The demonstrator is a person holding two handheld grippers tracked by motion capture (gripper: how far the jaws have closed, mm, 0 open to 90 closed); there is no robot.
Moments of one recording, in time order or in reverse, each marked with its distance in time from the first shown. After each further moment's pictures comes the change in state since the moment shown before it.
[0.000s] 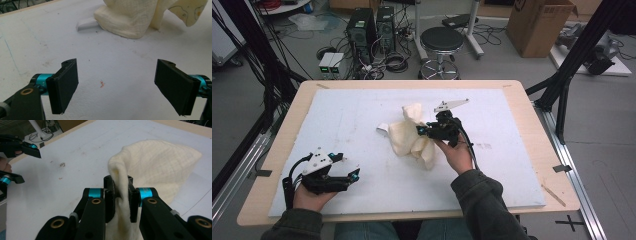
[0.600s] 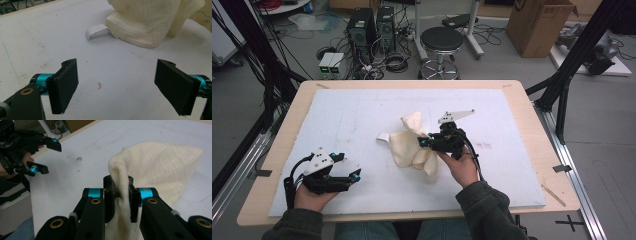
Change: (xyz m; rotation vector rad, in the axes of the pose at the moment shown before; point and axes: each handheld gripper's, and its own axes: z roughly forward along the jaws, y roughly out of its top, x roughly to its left) left arm -0.002 0.002 0.001 0.000 -0.005 0.010; right arm 0.025 -0.020 -0.019 -0.002 0.048 0.014
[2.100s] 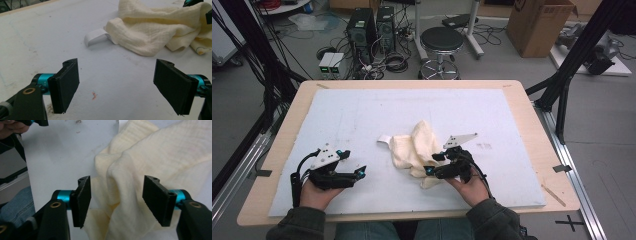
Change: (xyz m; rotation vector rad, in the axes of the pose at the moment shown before) left arm -0.005 0.013 0.016 0.013 -0.035 -0.003; right arm 0.010 -0.059 -0.008 0.101 -0.016 -0.017
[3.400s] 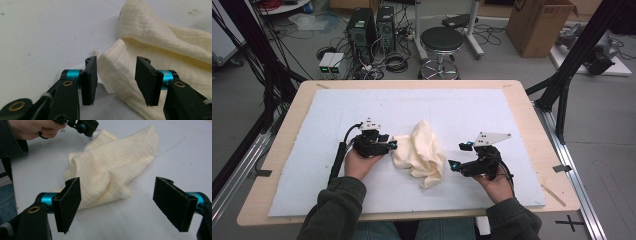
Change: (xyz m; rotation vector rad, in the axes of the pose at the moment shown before) left arm 0.009 0.045 0.121 0.123 -0.066 -0.131; right arm -0.032 -0.020 -0.059 -0.112 -0.106 -0.073
